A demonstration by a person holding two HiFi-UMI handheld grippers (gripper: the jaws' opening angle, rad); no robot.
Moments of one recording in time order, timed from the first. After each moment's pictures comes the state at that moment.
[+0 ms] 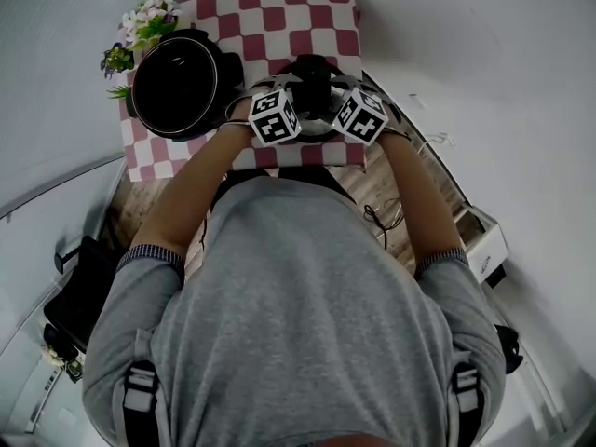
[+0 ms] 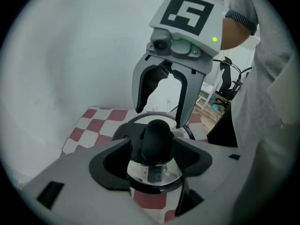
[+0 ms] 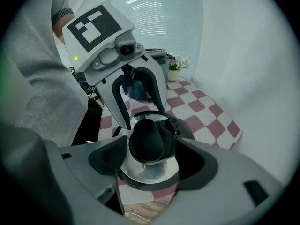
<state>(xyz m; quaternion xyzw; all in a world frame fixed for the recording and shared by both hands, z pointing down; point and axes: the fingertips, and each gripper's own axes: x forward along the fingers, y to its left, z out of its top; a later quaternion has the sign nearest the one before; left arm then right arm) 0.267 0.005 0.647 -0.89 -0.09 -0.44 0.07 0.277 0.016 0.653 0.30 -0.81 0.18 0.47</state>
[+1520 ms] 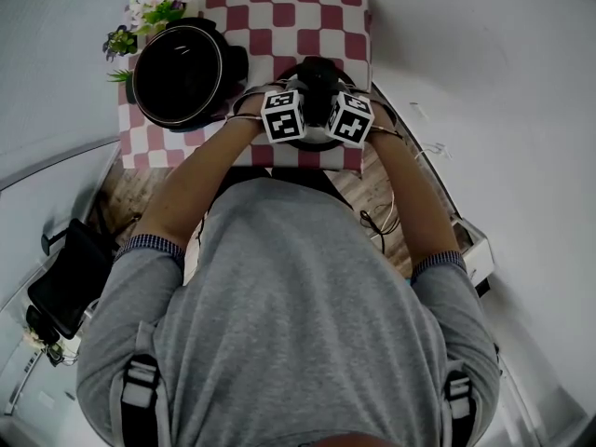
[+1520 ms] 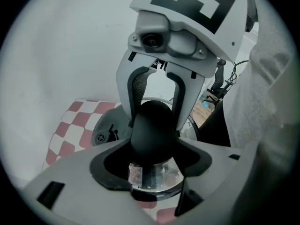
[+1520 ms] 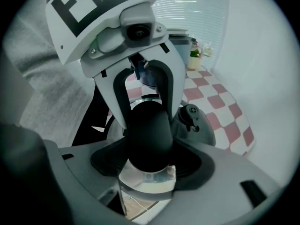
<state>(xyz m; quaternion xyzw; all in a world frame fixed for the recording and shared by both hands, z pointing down) 0.265 0.026 0.673 -0.86 -0.15 -0.48 0.05 0.262 0.029 0.686 0.19 -0.80 0.17 0.54</state>
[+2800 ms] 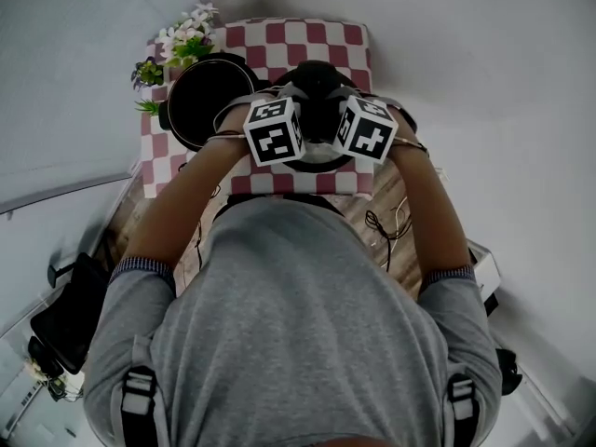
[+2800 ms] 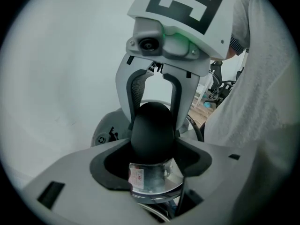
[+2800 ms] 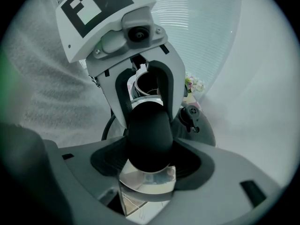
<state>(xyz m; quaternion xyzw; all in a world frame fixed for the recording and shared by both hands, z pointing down) 0.210 -0.015 0.492 -0.88 -0.12 -0.45 0.10 0.206 -0.012 0.504 0.20 -0.81 0.12 0.54</state>
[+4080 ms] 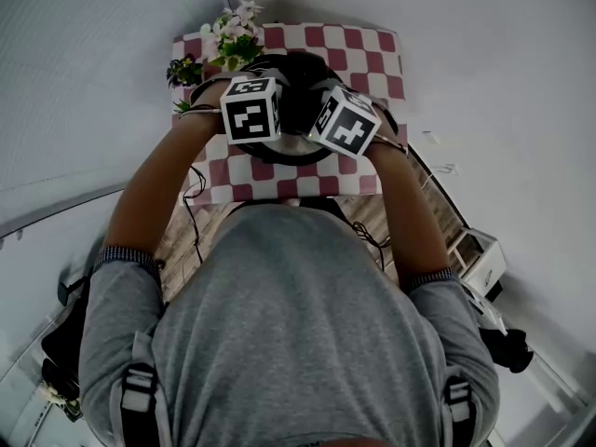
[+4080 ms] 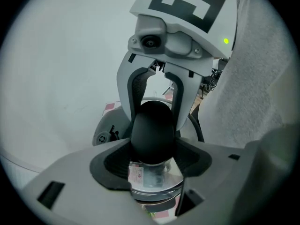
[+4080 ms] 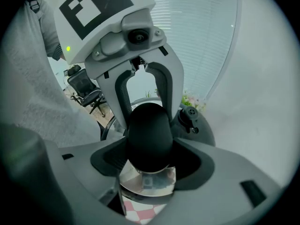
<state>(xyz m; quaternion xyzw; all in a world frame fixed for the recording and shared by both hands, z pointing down) 0.040 -0.118 0.475 -0.85 -0.20 -0.46 0.14 0.035 -0.118 0.484 0.29 -0.80 0.17 0.50</state>
